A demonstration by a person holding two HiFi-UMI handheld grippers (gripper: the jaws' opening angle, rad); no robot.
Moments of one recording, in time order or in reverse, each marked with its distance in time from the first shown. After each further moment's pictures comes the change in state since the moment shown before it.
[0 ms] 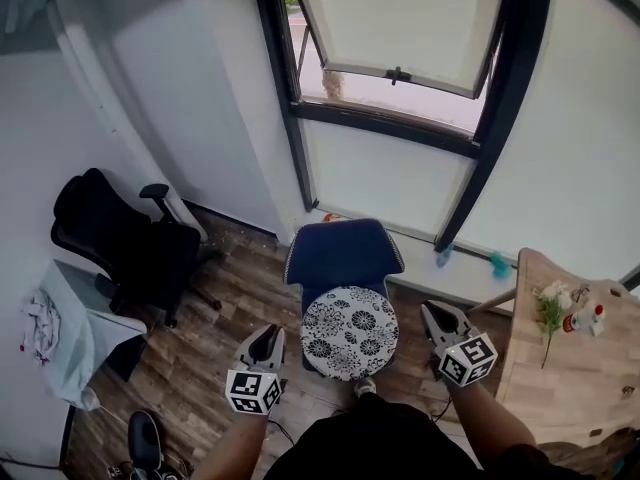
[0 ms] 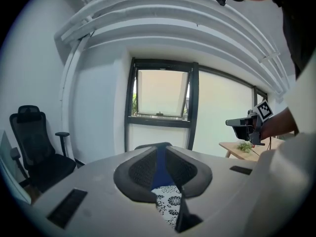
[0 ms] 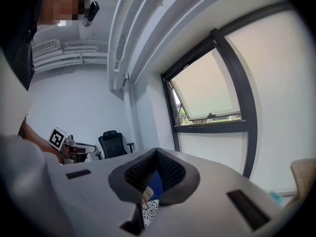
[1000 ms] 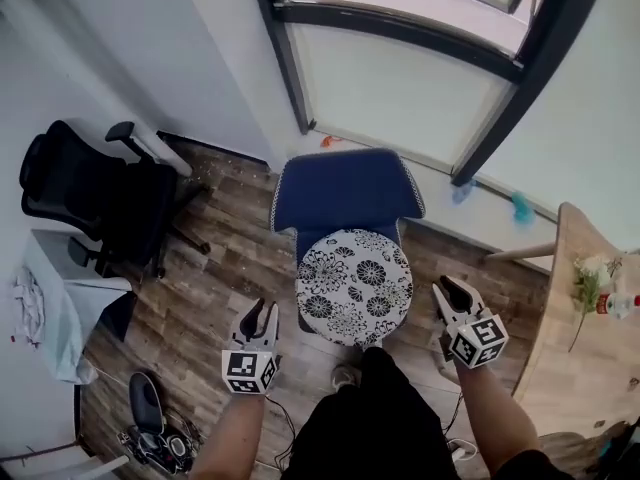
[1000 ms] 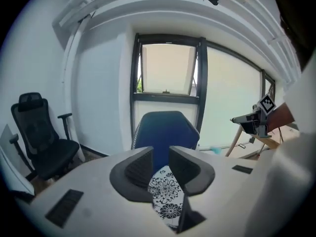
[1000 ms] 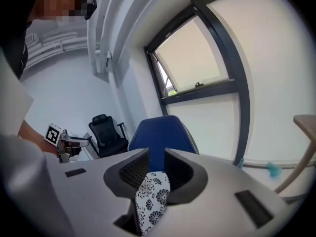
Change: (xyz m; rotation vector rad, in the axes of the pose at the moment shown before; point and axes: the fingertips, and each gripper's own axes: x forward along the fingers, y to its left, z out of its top) left arm 0.062 0.048 -0.148 0.011 0.180 0.062; right arm 0.049 -0.068 -0.175 0.124 0.206 -0.073
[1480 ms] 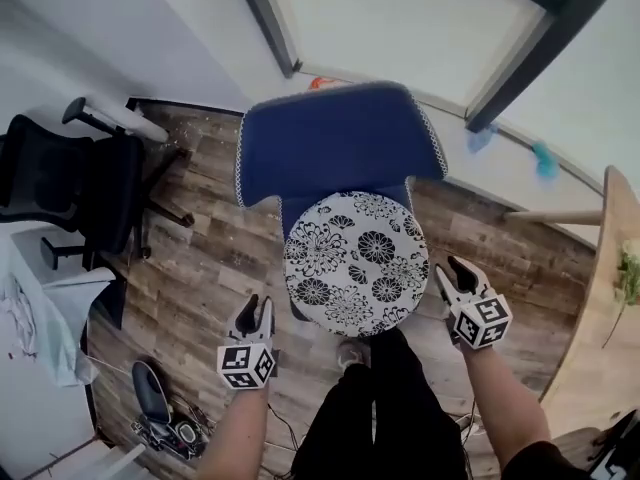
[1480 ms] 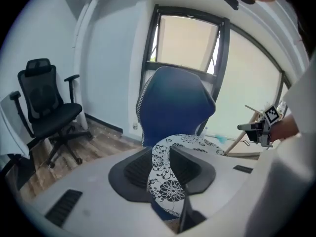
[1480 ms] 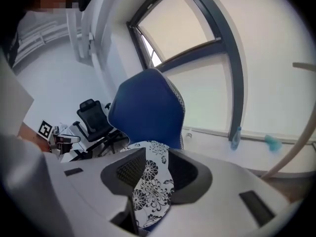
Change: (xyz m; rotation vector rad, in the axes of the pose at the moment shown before) left arm 0.067 0.023 -0.153 -0.164 0.210 0.067; right arm 0.077 -0.073 -0.160 0.090 0.198 -0.052
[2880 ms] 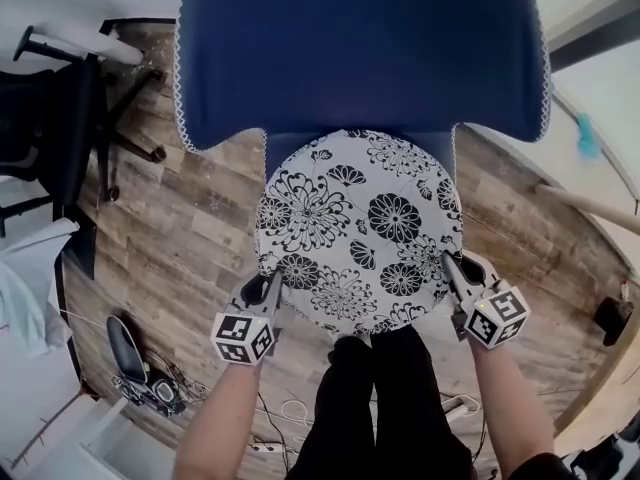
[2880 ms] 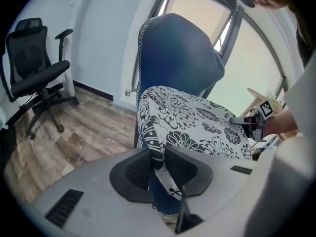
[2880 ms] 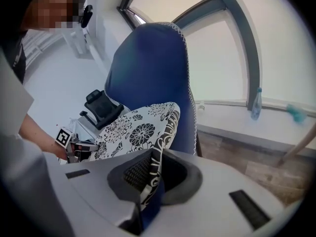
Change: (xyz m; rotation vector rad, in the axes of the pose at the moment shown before) left arm 0.074 -0.011 -0.140 -0.091 0.226 -0.131; right arm 0.058 0.004 -0.102 0.071 0.167 0.162
